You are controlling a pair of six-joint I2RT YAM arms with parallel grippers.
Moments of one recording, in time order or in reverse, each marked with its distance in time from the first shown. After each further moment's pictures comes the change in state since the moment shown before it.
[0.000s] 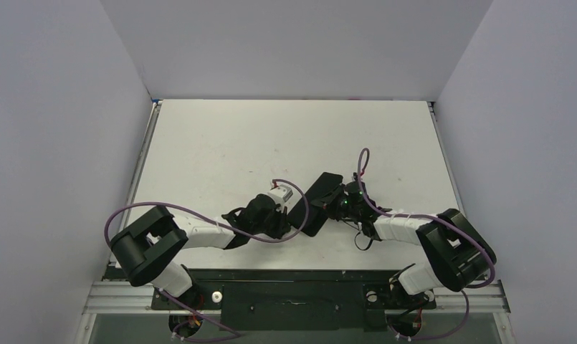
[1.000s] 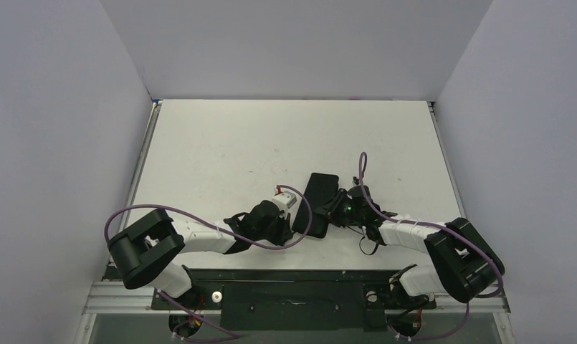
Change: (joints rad) left arm -0.075 -0.019 -0.007 -0.023 -0.040 -0.032; right arm -0.006 -0.064 -0.045 -0.075 -0.042 -0.122
